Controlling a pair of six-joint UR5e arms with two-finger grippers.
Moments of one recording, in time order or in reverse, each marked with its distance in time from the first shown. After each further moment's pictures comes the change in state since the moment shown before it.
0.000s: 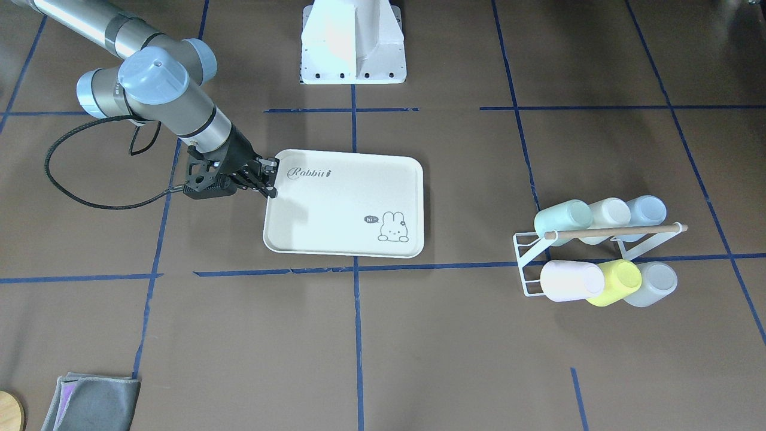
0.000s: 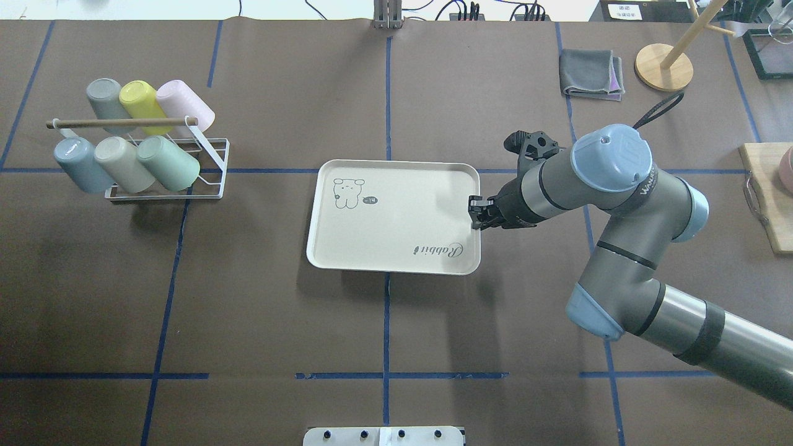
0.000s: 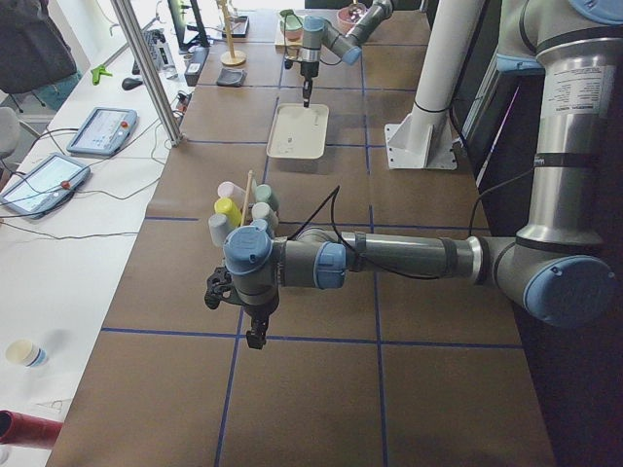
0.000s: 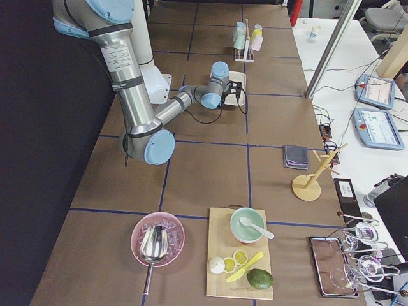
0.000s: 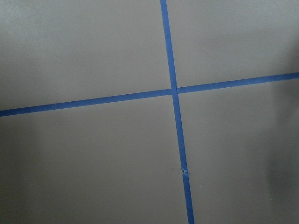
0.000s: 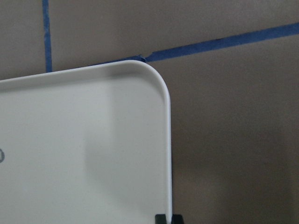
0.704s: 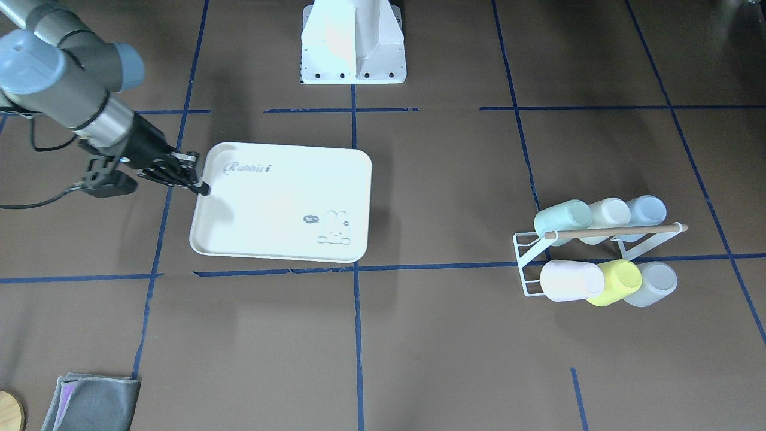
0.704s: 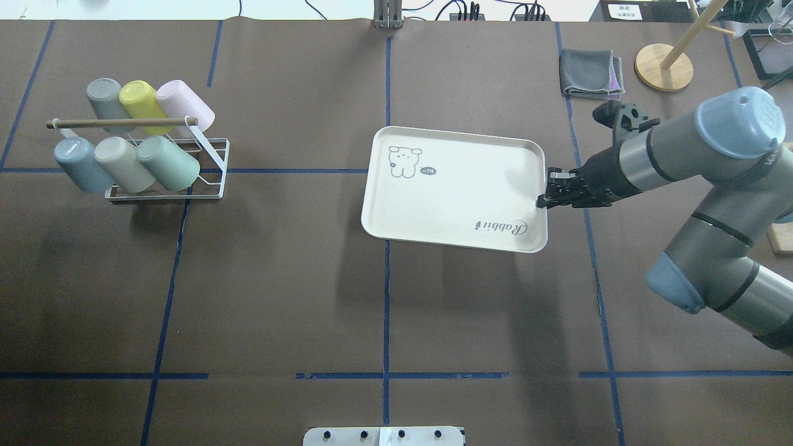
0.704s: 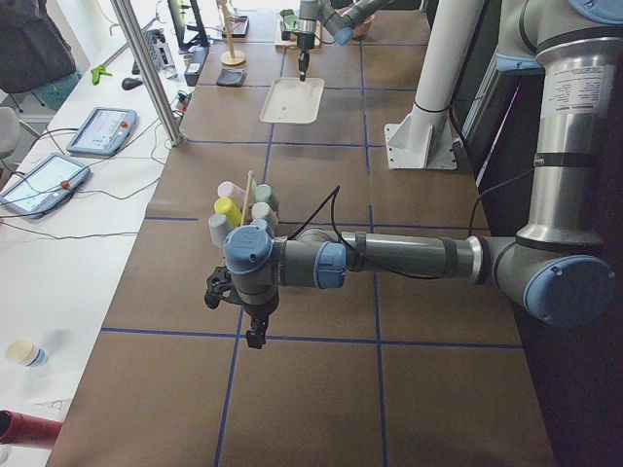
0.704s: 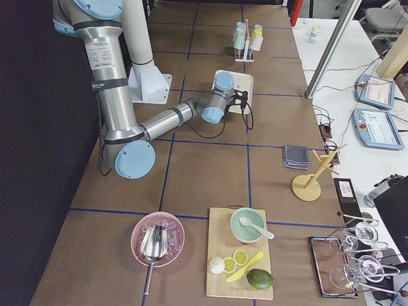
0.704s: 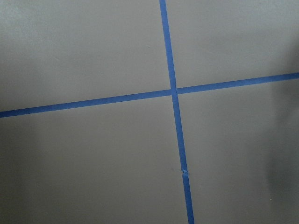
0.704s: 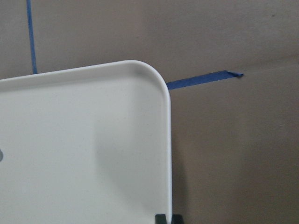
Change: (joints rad) left arm 0.000 0.001 -0.001 -0.003 0.000 -0.001; right arm 0.150 -0.132 0.075 0.080 0.141 -0.005
